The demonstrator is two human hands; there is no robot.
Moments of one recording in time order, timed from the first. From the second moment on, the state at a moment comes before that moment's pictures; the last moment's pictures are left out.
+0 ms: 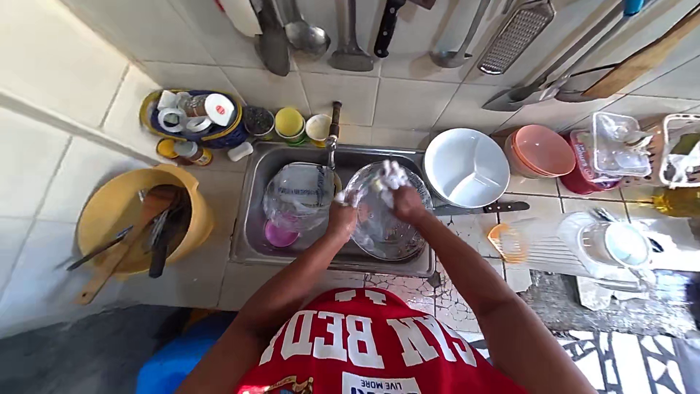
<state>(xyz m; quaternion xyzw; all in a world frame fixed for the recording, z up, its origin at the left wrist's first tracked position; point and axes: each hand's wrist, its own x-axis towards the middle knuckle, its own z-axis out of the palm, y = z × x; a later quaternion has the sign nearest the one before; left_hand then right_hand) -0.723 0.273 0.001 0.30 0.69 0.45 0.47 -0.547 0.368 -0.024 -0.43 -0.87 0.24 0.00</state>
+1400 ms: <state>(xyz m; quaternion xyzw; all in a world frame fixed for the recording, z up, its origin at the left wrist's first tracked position) -0.740 0.221 -0.002 0.20 0.69 0.51 0.47 -0.626 0.372 -0.014 -0.48 -0.85 0.20 0.02</state>
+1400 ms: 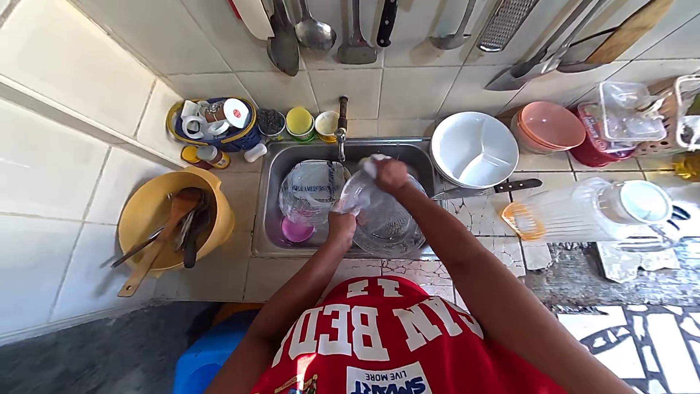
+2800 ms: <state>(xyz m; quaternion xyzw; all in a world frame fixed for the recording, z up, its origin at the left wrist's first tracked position) -0.751 0.249 -0.045 0.11 0.76 0.49 0.42 -0.562 0.230 0.002 -0.49 -0.79 0.34 -0.13</state>
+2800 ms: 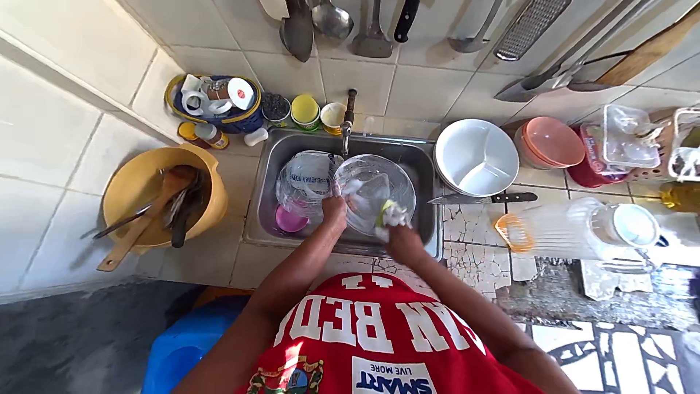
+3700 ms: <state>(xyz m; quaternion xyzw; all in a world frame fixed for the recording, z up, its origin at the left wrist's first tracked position) -0.735 0.236 -0.036 0.15 0.76 0.44 0.45 -0.584 0.327 -0.055 -0.51 -0.81 0.28 -0.08</state>
